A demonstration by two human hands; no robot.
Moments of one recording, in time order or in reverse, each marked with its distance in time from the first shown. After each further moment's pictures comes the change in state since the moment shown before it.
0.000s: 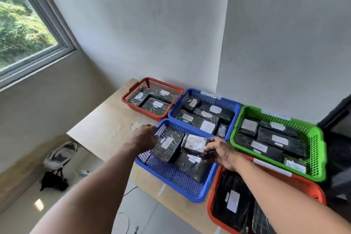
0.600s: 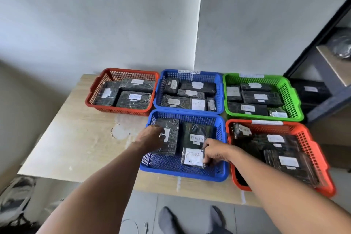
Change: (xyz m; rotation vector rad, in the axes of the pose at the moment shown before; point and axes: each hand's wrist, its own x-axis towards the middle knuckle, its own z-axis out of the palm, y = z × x) left_hand 0.080 -0.056 0.063 -0.021 -0.289 0.393; right_hand 0.027 0.054 0.090 -0.468 0.235 0.330
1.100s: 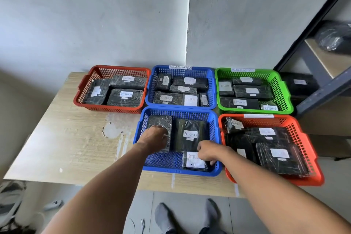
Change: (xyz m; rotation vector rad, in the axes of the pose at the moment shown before) left_hand 0.011 0.021 0.029 0.002 0.010 0.117; right_hand 0.000 0.007 0.007 -0.507 0.040 0.035
